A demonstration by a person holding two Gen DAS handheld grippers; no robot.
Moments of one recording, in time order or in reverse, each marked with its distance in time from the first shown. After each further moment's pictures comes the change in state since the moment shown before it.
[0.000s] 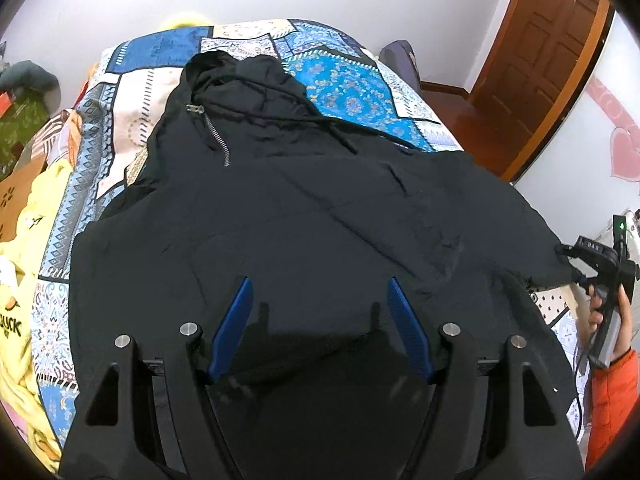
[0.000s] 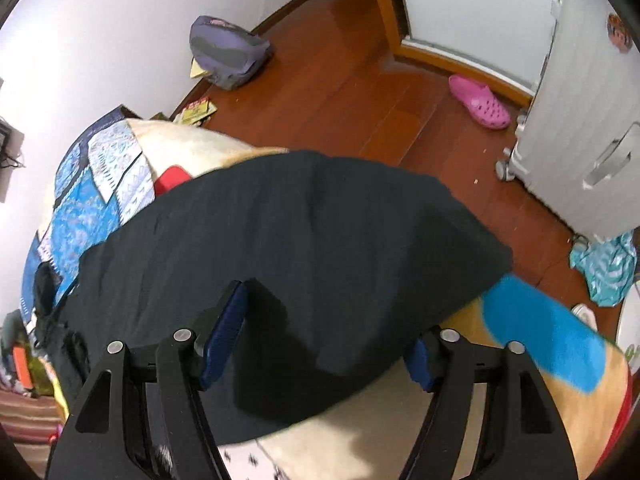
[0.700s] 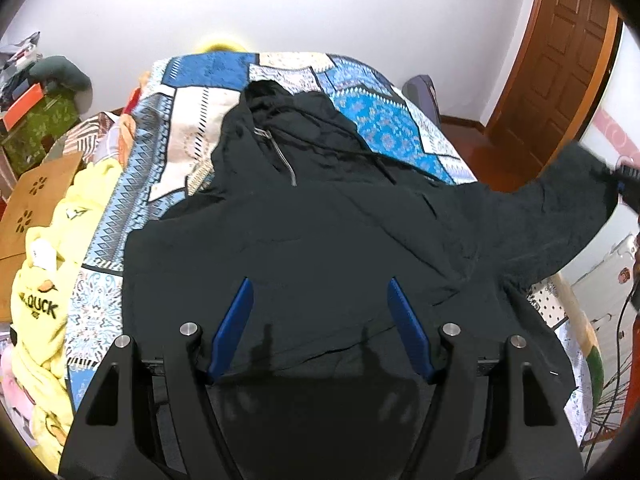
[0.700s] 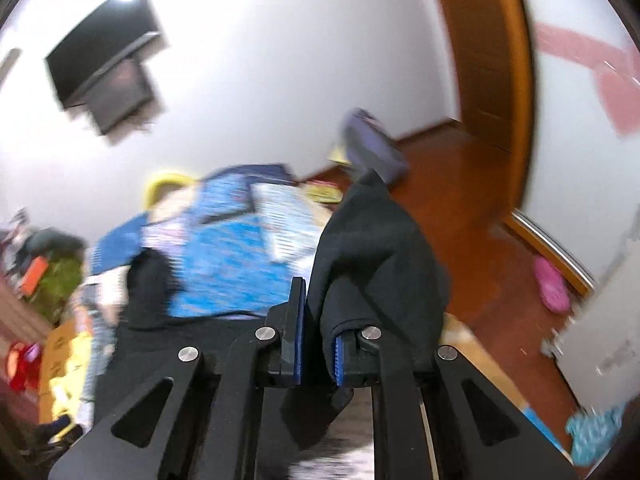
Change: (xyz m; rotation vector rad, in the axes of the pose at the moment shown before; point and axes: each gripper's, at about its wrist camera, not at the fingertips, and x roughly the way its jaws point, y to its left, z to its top) left arm -0.065 0.044 -0.017 -0.057 -0.120 0.053; right arm -0.157 0.168 -0.012 -0.481 -0.357 0.264
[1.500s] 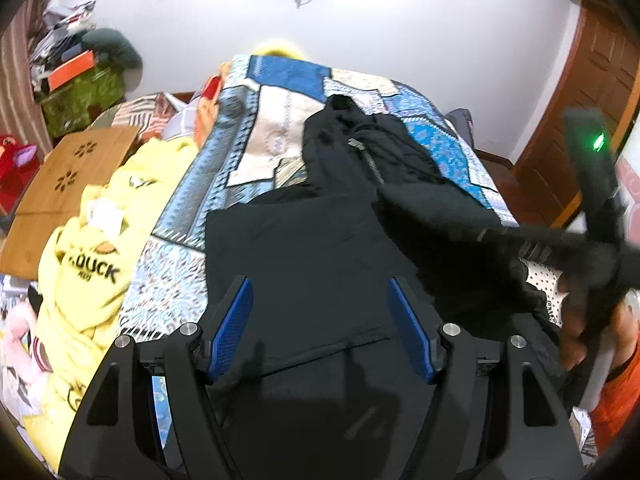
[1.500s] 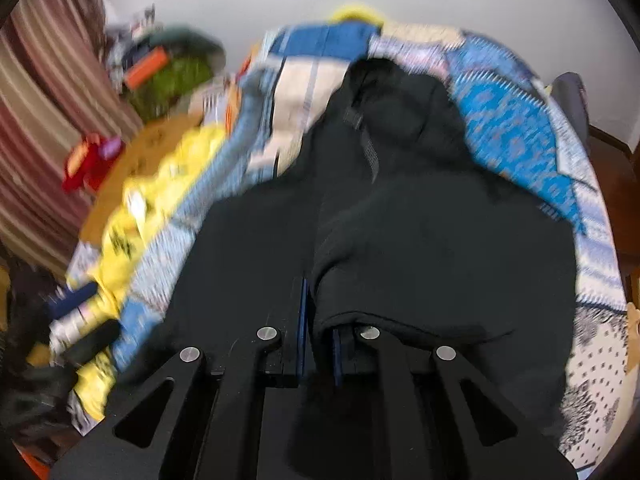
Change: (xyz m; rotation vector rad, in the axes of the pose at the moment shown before) left arm -0.046 0.098 -0.033 -0.149 -0.051 0.068; right arm 0.103 0.256 -0.169 -0.497 0.498 0.344
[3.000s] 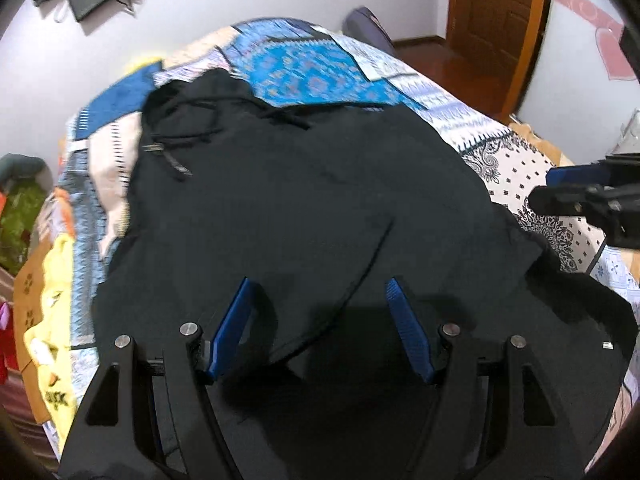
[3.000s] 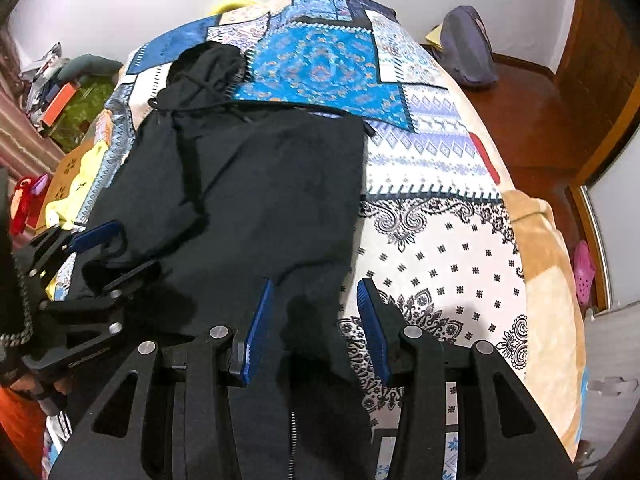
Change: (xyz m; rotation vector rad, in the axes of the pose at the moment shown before) left arm 0.132 -0.203 -0.001 0.522 0.209 -0.033; right arm -0.078 -0.171 -0.066 0.252 0.041 -0.184
